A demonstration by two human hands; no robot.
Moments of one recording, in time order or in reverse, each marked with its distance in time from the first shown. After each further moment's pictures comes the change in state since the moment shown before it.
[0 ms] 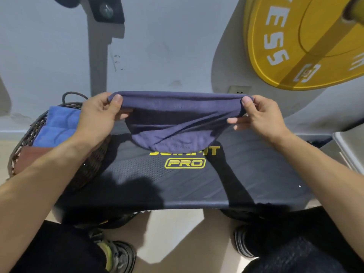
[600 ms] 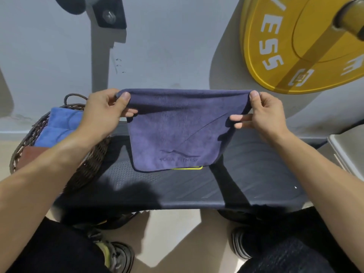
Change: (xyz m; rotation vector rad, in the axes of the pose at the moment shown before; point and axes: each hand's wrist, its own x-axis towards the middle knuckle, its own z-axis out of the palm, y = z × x) left_hand 0.005 0.009 0.000 0.143 -0.044 0.111; right_hand -0.003 -0.013 -0.004 0.137 0.127 0.040
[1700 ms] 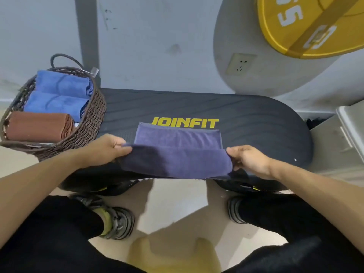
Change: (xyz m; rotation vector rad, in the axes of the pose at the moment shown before) left_hand -0.100 -0.113 -0.010 0.526 -0.685 -0.351; right_hand -0.097 0.123 -0.018 -0.344 -0.518 0.606
